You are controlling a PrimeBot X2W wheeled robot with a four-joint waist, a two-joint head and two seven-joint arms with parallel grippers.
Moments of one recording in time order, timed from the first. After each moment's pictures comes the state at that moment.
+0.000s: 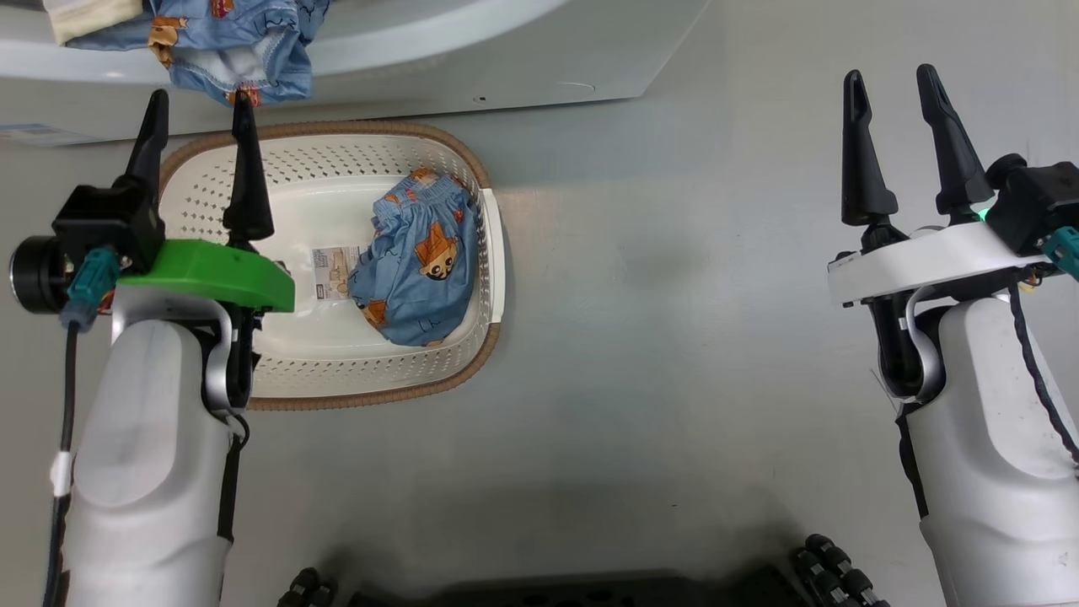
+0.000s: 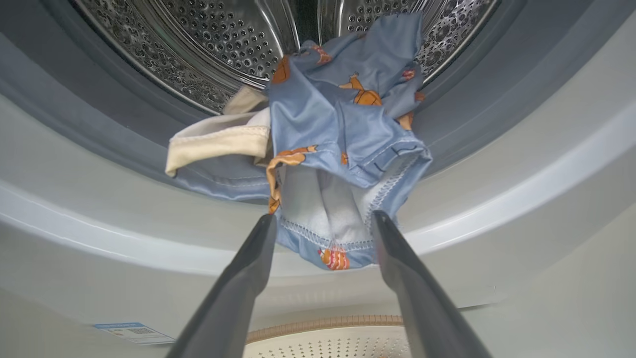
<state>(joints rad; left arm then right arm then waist) -0.37 0.08 -0.05 0.25 -0.23 -0.04 -0.22 -0.36 -0.06 0.12 0.23 0.26 0.12 -0.25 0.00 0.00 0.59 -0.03</state>
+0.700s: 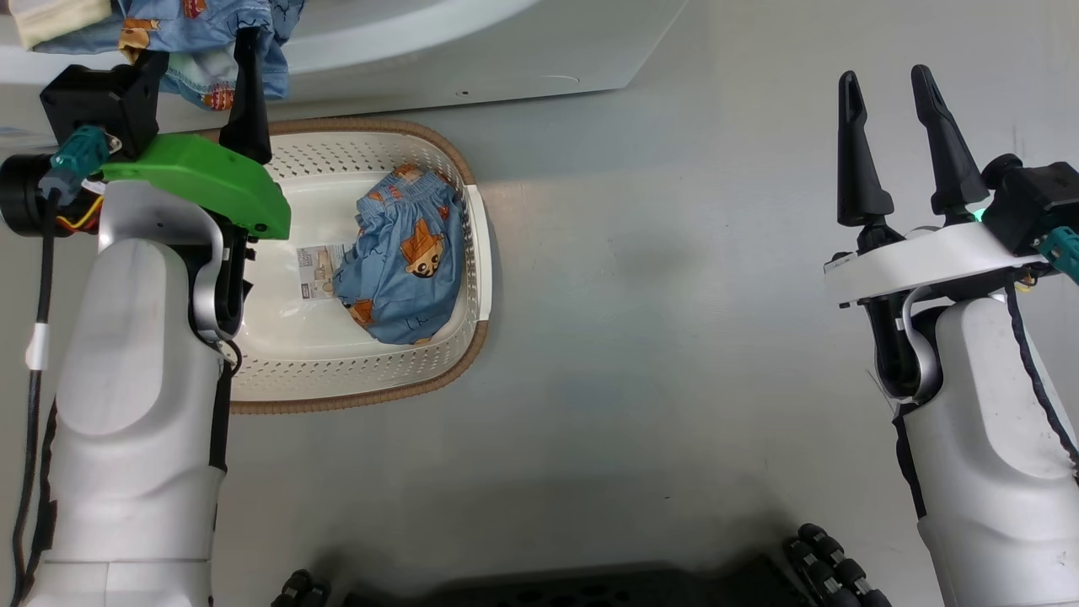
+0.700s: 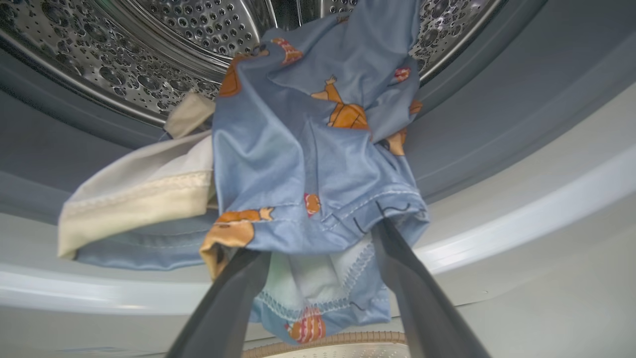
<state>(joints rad) -0.54 0.08 -0.07 0.32 -0.23 -0.04 -0.03 -0.36 -0.06 0.12 0.23 0.27 0.12 -0.25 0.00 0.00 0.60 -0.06</state>
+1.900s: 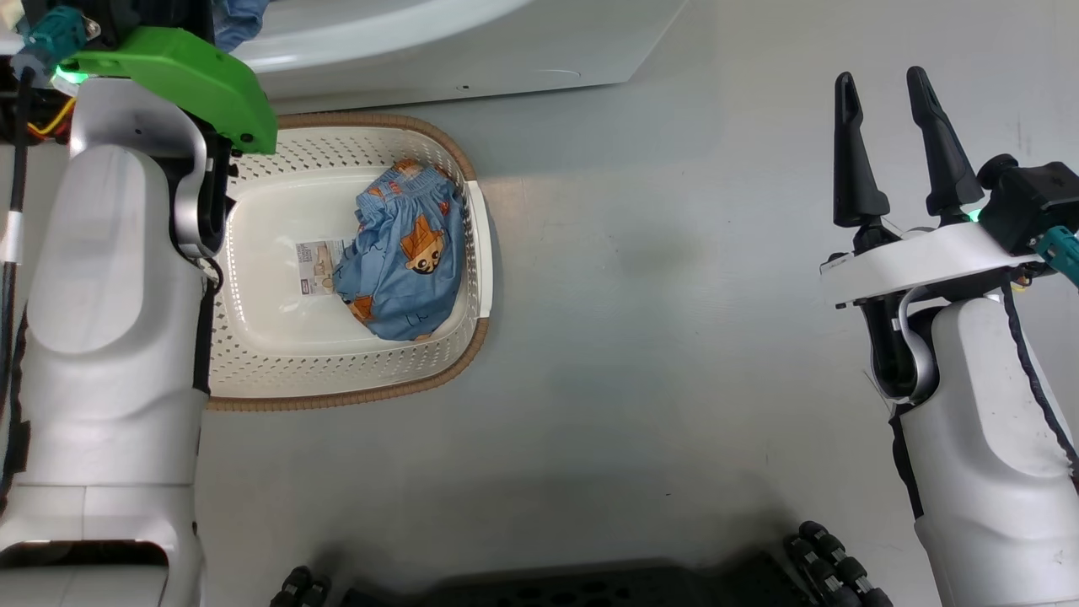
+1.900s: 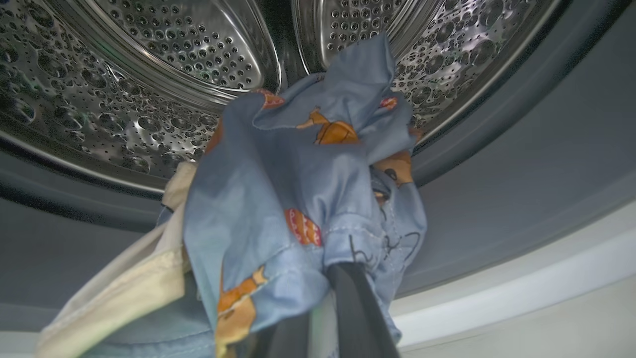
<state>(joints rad) -0.72 0.09 -0.10 0.40 -0.21 -0.03 0.03 -0.36 -0.06 0.13 0.24 0.28 0.12 -0.25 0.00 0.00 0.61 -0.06</state>
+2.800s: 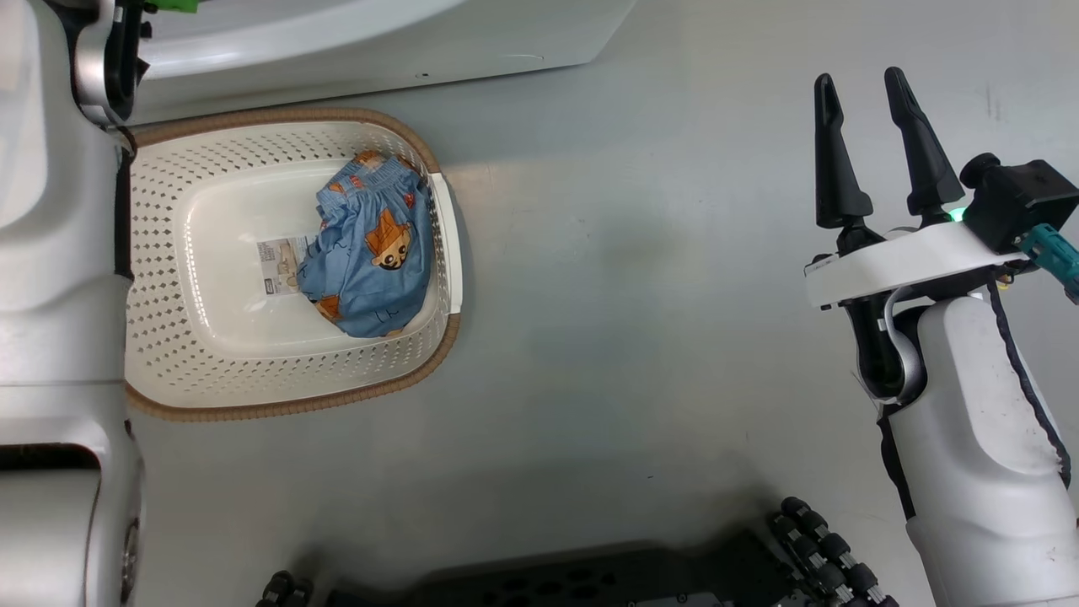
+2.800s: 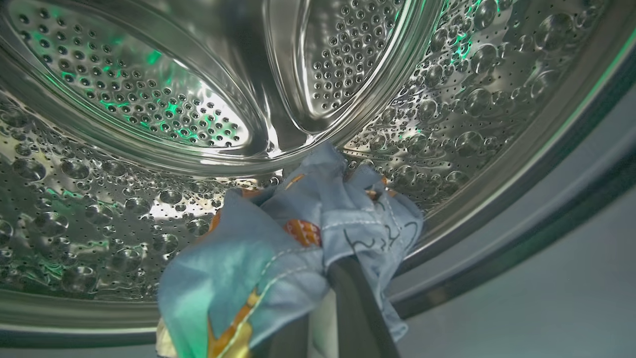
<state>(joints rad) -0.96 0.16 -0.13 0.48 -0.17 -0.07 0.12 -0.37 -0.06 0.17 0.24 0.32 0.12 -0.25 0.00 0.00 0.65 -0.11</state>
